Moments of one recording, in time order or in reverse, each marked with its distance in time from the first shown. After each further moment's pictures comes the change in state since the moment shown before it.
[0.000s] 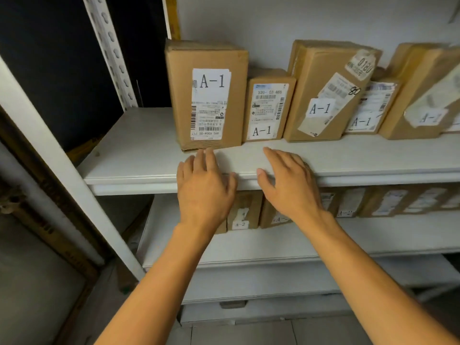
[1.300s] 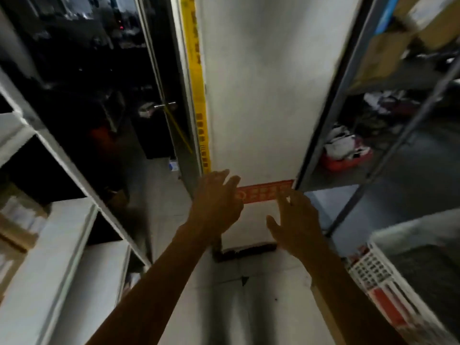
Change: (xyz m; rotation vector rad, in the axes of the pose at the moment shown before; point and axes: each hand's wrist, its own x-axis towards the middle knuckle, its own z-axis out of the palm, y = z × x) left_hand -0.326 0.811 0.136 -0.552 -0.715 1.713; right_hand -0.542 0.404 -0.402 -0.627 0.258 1.716
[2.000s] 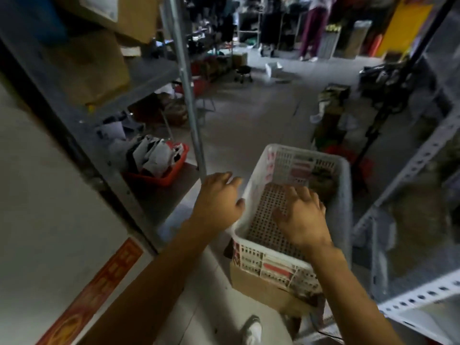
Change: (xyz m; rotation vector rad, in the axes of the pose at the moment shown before) left_hand 0.198 0.371 0.149 -0.133 -0.255 0.978; right_hand -0.040 0.310 -0.105 -0.036 0.226 1.024
